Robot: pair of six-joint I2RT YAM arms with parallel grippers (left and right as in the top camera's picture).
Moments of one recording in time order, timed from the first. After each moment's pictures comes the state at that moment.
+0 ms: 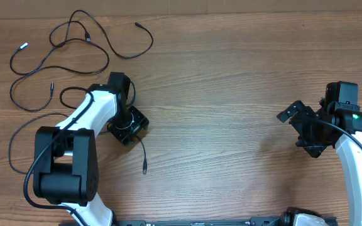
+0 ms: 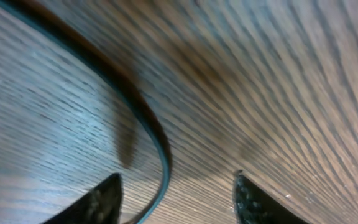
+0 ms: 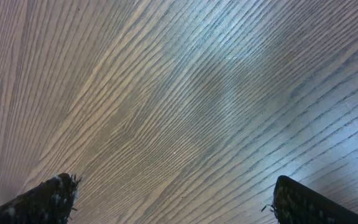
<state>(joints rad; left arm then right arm) -0.11 1.86 1.13 -0.91 0.21 -0.91 -0.20 1.28 1.00 -1.03 -0.23 0.65</state>
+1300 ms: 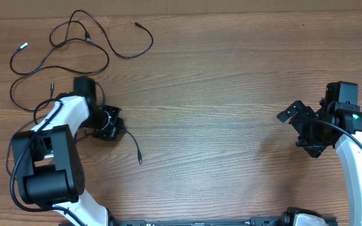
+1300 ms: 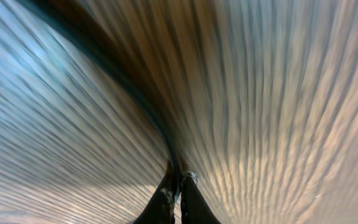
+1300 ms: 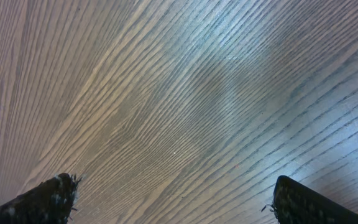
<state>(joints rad) 0.14 1.86 1.07 -0.77 0.37 -1.10 -0.20 1.28 1.00 -1.03 -0.23 0.65</state>
